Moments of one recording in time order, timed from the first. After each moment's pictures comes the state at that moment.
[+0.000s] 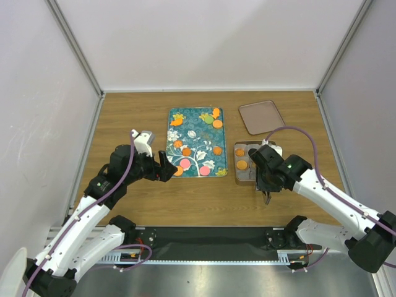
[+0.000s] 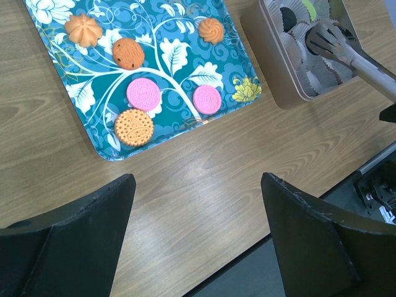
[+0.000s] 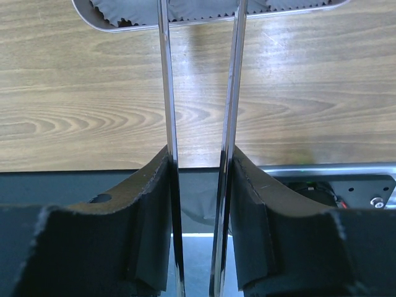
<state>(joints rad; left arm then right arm) -0.47 0.72 0.73 -0.53 0.19 -0.34 0.71 1.06 0.94 -1.09 0.25 0.74</state>
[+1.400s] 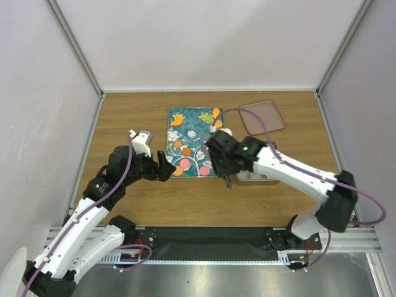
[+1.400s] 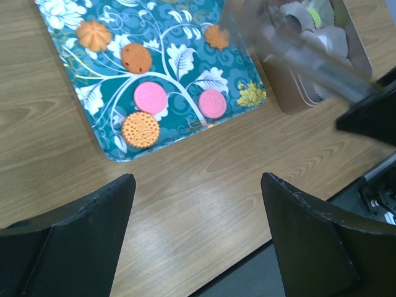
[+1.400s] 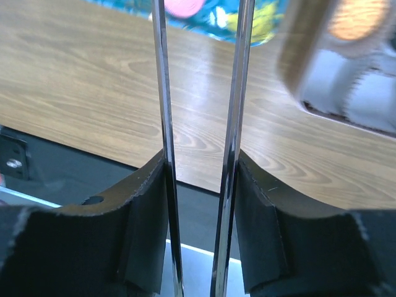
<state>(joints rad) -0.47 0.71 0.73 -0.54 0.16 -0.34 0.95 1.46 1.36 -0.96 0.21 0.64</state>
